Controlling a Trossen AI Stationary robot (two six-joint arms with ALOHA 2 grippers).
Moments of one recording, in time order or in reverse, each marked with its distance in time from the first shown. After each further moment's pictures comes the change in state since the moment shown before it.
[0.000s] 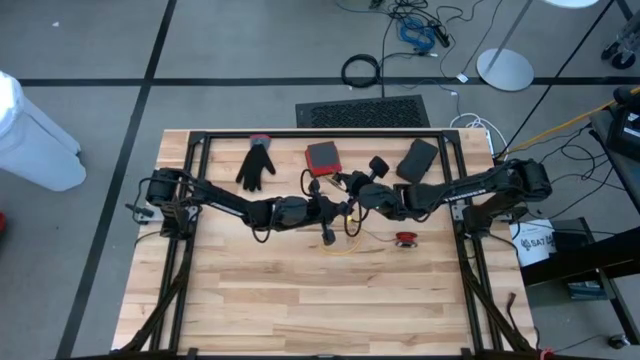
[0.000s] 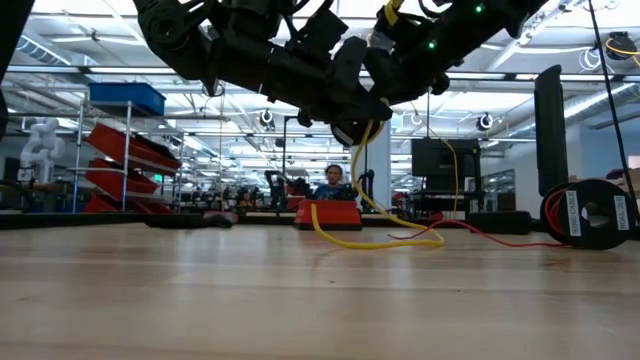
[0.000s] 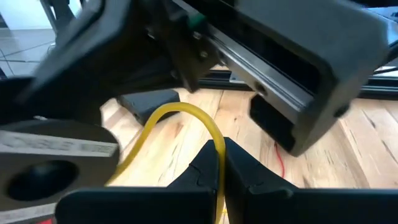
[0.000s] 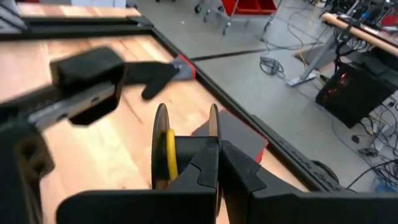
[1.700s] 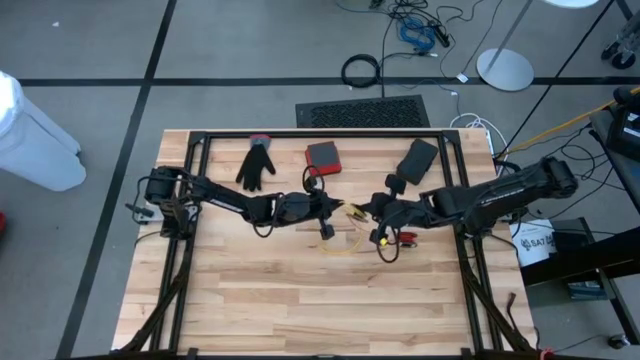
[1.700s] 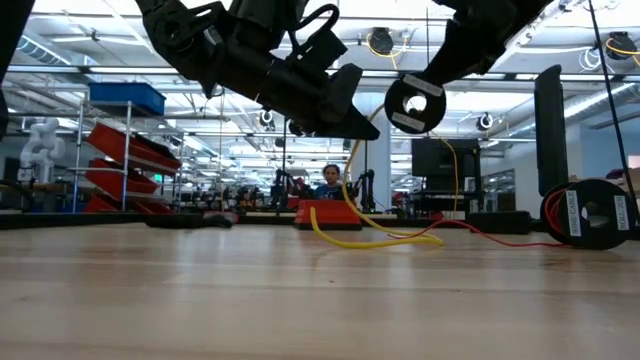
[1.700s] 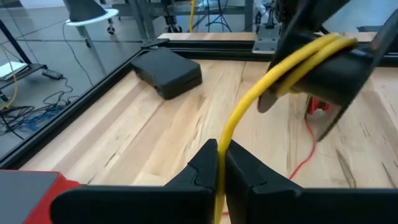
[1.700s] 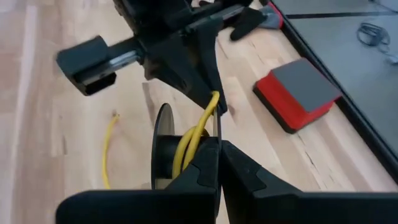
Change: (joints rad) left arm 0.040 -0.013 0.000 -0.123 -0.025 -0.005; right arm 0.168 -0.271 -0.001 -0.492 -0.268 0.138
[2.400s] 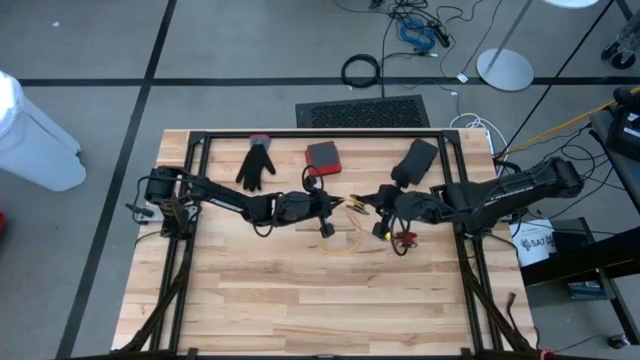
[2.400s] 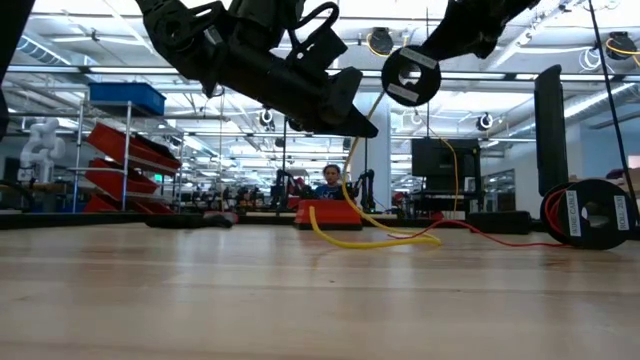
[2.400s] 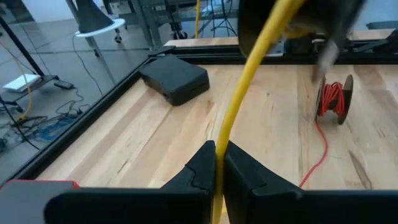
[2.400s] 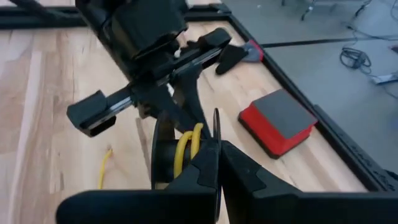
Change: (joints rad) left arm 0.002 -0.001 0.000 0.012 -0.032 0.059; right arm -0.003 -0.086 0.000 0.061 0.078 -0.043
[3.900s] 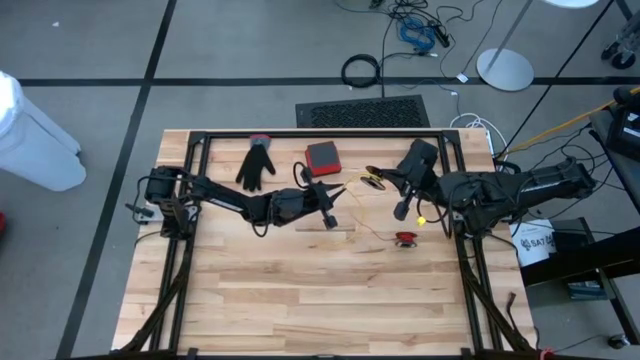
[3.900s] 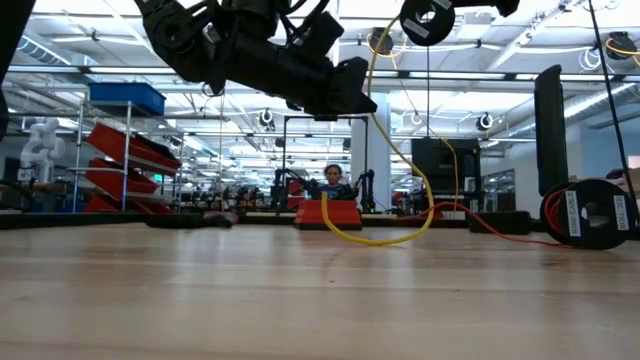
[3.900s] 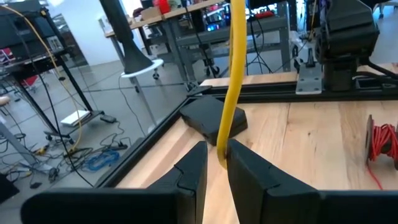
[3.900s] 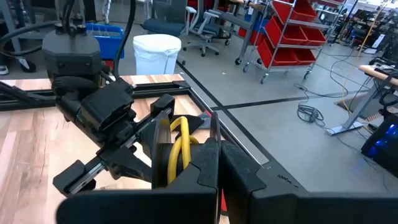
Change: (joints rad) left arm 0.004 0.000 -0.008 0.196 -0.114 0.149; right arm 0.000 -0.230 0.002 0.093 0.146 -0.186
